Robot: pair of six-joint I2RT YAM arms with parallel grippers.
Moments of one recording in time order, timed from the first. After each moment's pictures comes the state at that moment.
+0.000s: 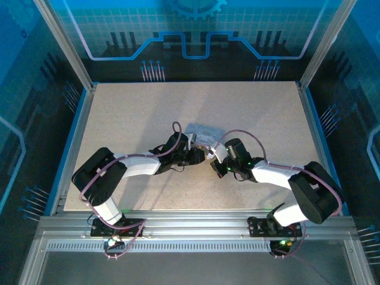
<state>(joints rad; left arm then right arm) -0.69 1.68 0.78 0.23 0.29 -0.82 0.58 1.44 0.55 0.08 -0.24 -0.09</state>
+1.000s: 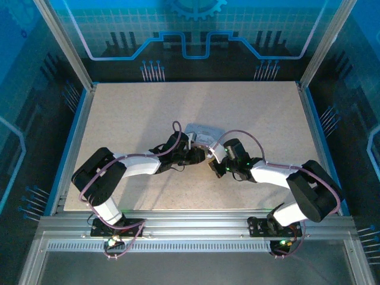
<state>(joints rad) -0.69 1.68 0.80 0.21 0.29 -0.82 0.60 1.46 0.55 0.11 -0.24 -0.09</state>
